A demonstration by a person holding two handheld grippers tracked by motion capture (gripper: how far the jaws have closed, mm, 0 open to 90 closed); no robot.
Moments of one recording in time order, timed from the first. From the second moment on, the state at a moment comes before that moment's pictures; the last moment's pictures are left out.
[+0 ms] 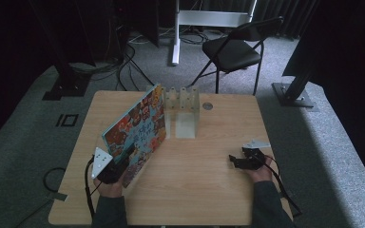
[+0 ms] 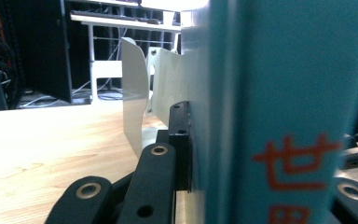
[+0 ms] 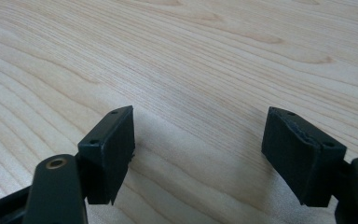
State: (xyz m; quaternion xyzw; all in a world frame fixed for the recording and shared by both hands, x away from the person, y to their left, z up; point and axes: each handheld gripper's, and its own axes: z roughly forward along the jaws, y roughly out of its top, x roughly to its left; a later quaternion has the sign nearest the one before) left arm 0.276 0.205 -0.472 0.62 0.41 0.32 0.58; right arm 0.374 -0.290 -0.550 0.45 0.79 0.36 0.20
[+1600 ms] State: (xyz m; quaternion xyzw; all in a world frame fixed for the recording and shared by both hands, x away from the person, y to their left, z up) left arm 0.295 0.180 -0.469 0.61 0.43 0.36 0.57; right arm 0.374 -0.290 -0.550 0.45 0.79 0.36 0.20
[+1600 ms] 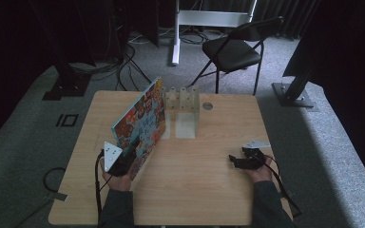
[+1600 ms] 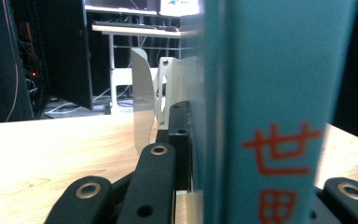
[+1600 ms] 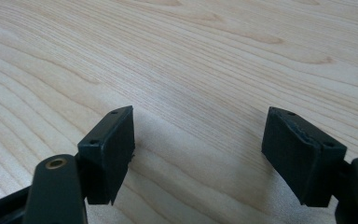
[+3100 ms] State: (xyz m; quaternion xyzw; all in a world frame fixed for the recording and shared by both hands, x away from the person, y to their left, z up) left arm 0.315 0.165 -0.462 0.59 0.44 0.39 0.55; right arm 0.374 -0.290 -0.550 0.45 0.79 0.36 0.20
